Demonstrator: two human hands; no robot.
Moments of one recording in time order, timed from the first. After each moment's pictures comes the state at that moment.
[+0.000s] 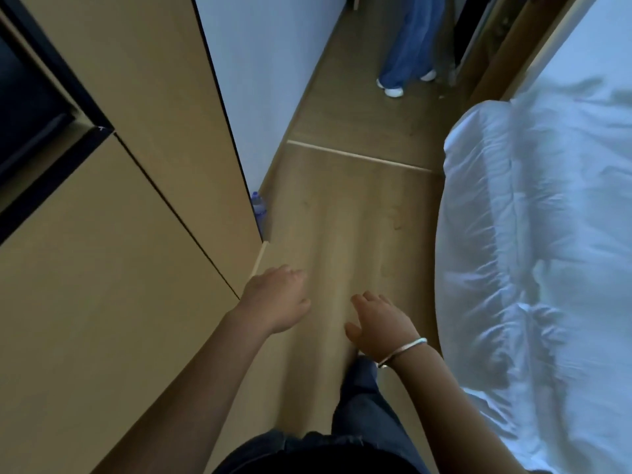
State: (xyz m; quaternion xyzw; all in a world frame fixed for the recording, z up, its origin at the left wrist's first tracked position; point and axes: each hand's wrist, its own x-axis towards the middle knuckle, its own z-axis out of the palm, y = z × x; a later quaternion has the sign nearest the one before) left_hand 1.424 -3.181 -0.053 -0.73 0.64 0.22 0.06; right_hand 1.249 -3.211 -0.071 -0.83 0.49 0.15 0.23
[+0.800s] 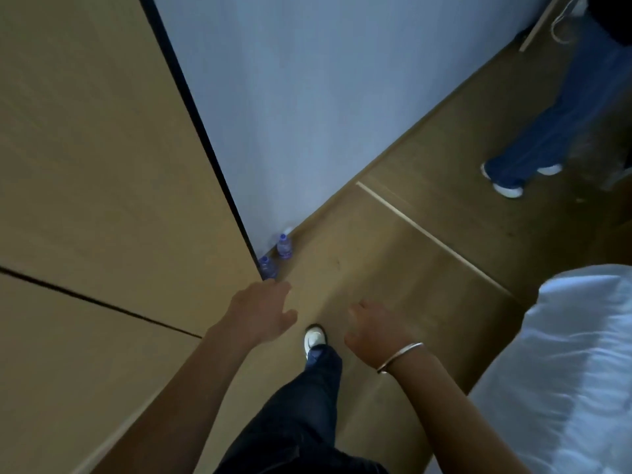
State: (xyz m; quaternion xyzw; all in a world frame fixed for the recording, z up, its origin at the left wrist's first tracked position) left_hand 1.497 -3.521 -0.100 -0.87 0.40 0.28 -0.01; right_hand 1.351 -3.655 -0.102 -0.91 0.25 0.24 0.21
